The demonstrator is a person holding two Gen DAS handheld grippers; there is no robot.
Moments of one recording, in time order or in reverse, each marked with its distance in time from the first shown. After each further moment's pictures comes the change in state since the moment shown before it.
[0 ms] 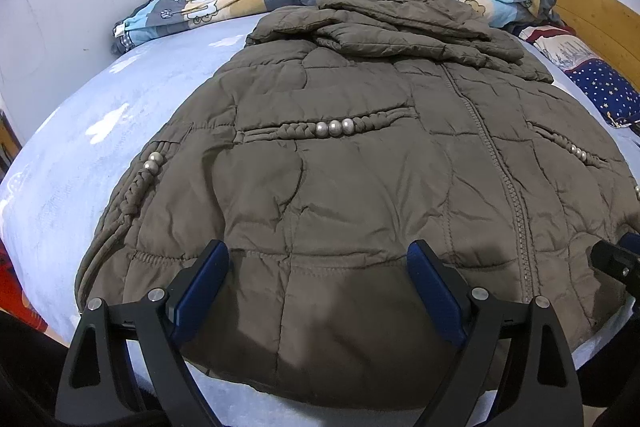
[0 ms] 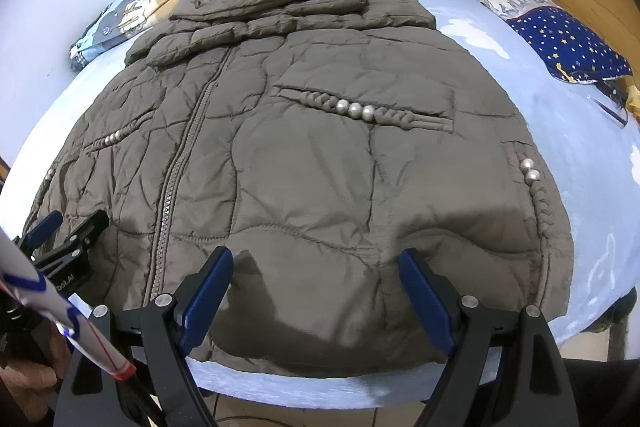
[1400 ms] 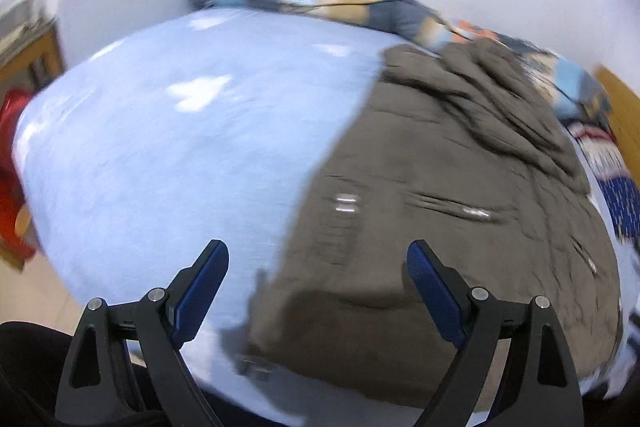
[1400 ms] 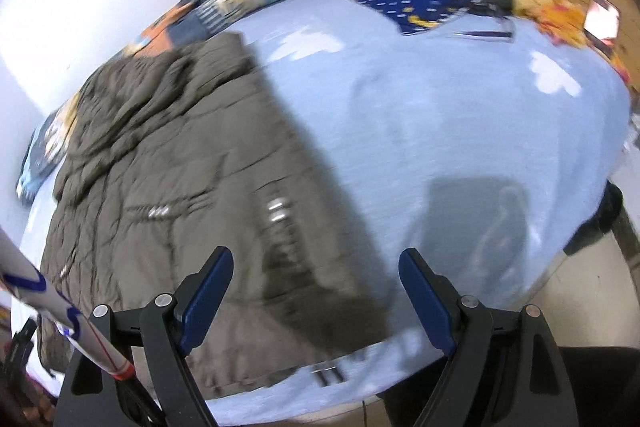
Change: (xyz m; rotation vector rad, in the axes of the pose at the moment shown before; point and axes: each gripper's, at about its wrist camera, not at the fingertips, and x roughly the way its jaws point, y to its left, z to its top) left arm -0.022 0.142 0.011 -0.366 0.003 0.031; right arm -0.049 -0.150 0.002 0.432 -0.097 -0.123
